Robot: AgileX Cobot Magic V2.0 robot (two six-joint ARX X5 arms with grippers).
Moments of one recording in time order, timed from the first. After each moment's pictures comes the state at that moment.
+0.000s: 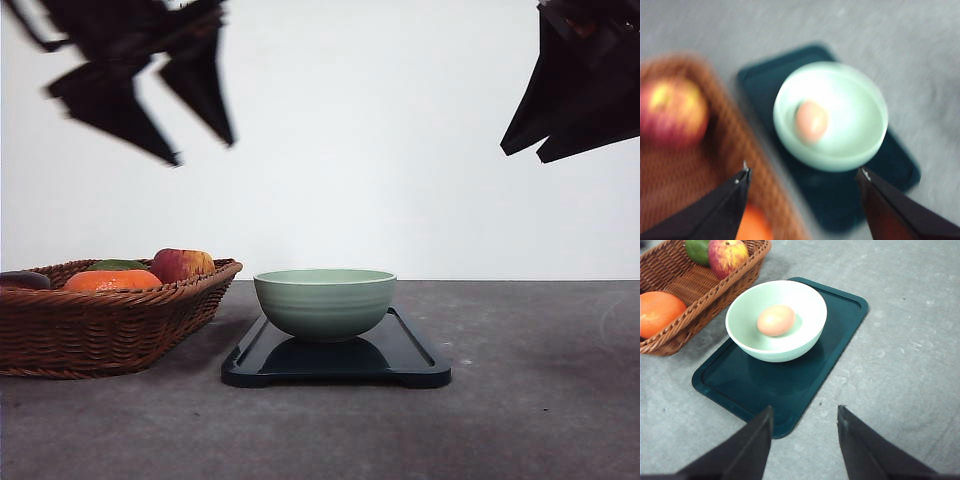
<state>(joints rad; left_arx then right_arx) -0.49 1.27 1.01 -0.44 0.11 -0.10 0.53 0.84 0.60 -0.29 -0.07 0.09</state>
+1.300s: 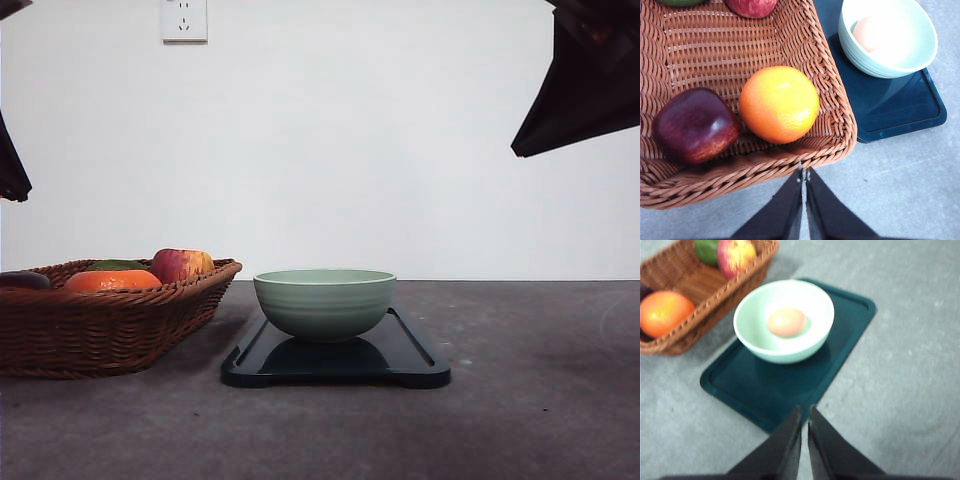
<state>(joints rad) -0.39 0.83 0.68 -0.59 0.11 -0.25 0.53 0.84 0.60 -0.28 -0.10 0.09</state>
